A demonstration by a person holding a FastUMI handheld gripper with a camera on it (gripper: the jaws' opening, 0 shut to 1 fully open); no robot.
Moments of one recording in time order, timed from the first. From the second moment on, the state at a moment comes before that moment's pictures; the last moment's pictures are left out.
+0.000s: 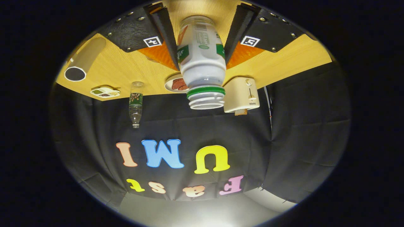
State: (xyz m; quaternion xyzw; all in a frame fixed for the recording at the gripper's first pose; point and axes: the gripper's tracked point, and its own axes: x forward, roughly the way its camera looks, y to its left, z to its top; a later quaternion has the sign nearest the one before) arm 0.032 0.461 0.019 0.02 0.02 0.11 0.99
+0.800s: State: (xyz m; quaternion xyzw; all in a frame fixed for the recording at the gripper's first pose) arm 0.037 0.449 0.053 0.21 -0.01 0.11 0.97
